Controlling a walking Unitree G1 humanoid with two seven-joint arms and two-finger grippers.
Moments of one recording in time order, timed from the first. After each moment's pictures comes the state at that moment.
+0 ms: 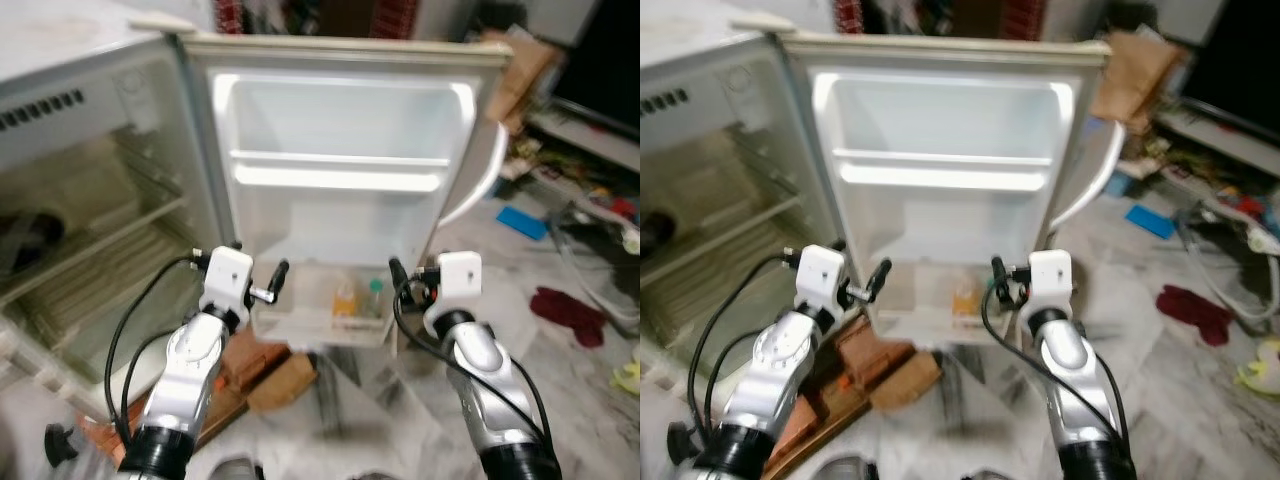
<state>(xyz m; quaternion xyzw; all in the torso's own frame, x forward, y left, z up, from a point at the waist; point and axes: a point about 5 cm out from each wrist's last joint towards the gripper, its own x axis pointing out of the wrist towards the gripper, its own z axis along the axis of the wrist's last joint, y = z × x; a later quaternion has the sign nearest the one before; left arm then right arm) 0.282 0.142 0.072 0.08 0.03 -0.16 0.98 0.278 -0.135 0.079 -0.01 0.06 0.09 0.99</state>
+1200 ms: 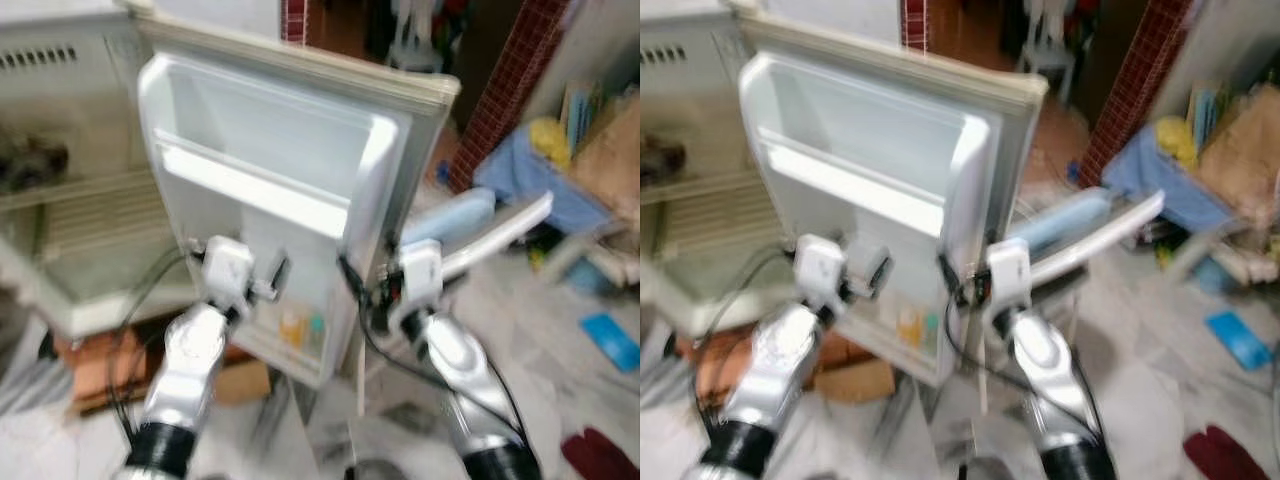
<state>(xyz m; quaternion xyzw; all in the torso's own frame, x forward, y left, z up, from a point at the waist) 0.280 0.127 0.070 0.06 0.03 -0.19 0.98 0.268 -0.126 0.083 0.01 0.05 0.23 0.97</state>
